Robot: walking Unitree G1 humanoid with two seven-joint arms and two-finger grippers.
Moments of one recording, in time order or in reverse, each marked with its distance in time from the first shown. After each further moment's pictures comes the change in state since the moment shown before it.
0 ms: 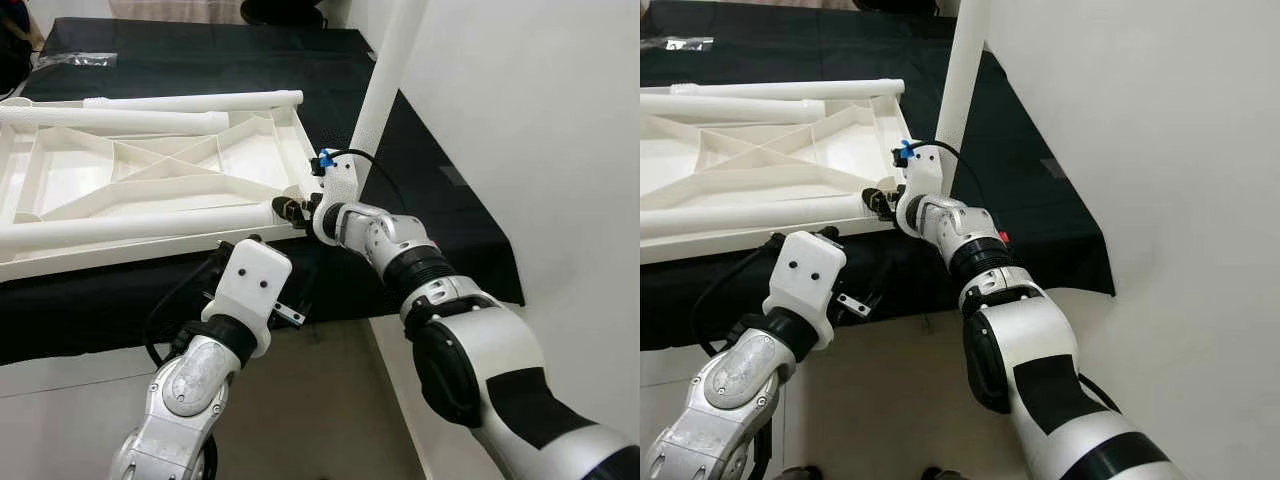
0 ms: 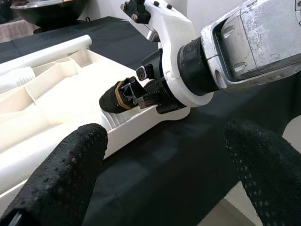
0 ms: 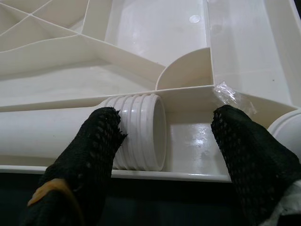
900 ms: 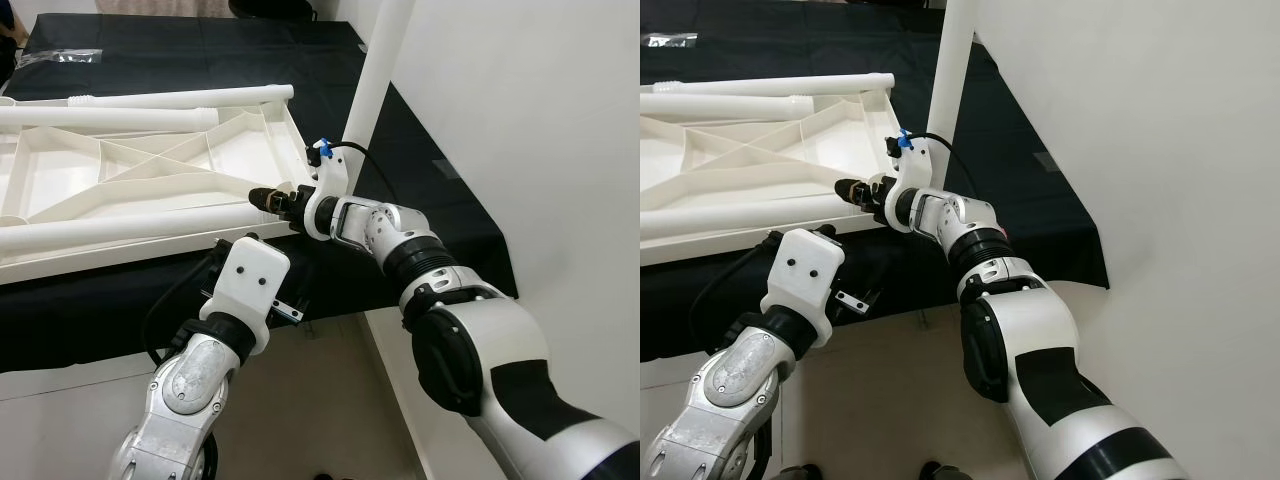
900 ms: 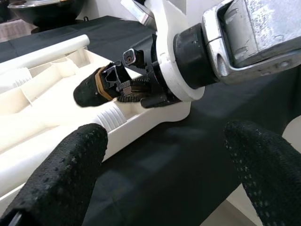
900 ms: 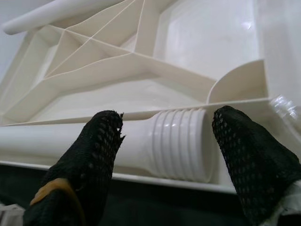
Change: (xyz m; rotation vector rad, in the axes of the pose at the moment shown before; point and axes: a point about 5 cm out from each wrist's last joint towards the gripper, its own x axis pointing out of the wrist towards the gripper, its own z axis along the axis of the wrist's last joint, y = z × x) left arm 0.001 0.002 0.001 0.004 -0.005 0.022; right arm -0.001 0.015 0.011 0.087 -0.036 0.201
